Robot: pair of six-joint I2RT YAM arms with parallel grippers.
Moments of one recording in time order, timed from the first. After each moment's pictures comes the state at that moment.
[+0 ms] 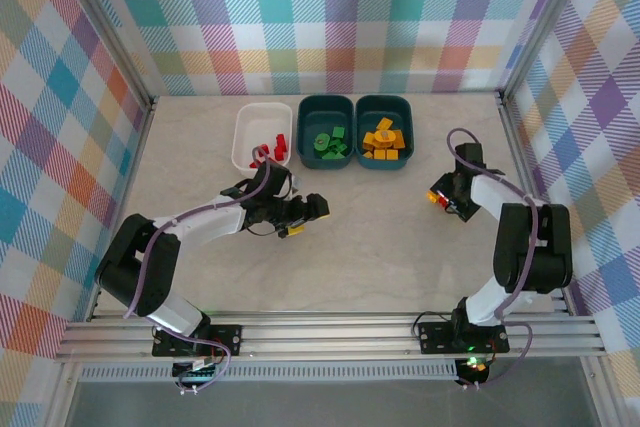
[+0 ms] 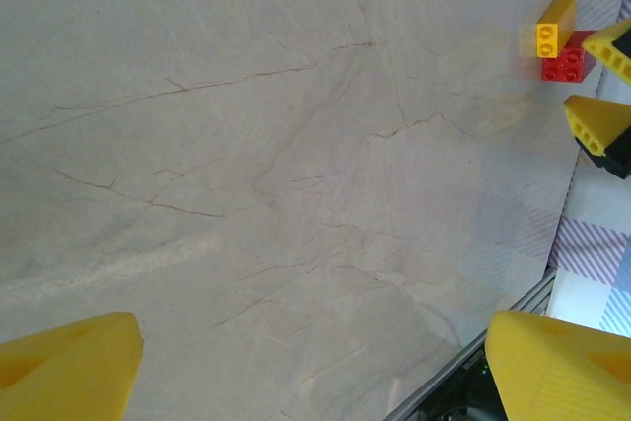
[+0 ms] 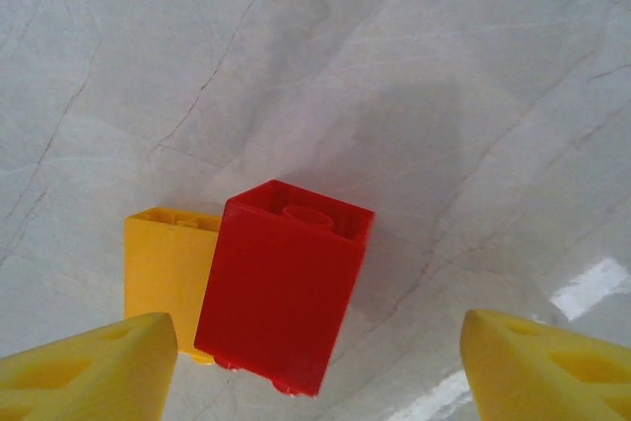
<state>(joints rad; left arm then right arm) -0.56 1.55 0.88 -0.27 0.48 -0.87 -0.03 1.61 0.91 -0.47 0.05 0.76</state>
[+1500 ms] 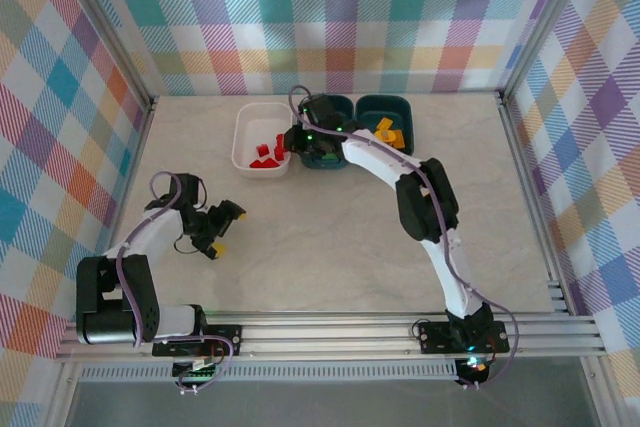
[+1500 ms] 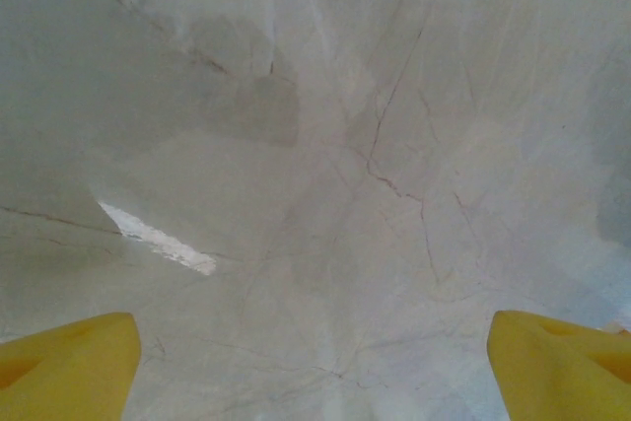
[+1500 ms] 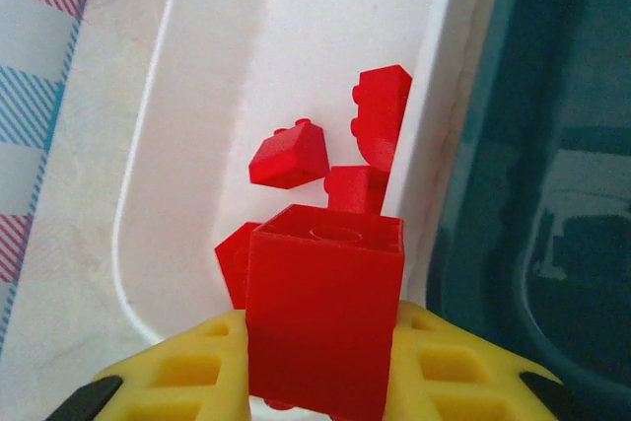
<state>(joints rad) 0.05 1.33 0.69 -0.63 0.42 -0.89 0.66 2.33 2.01 -0.42 -0.23 0.62</state>
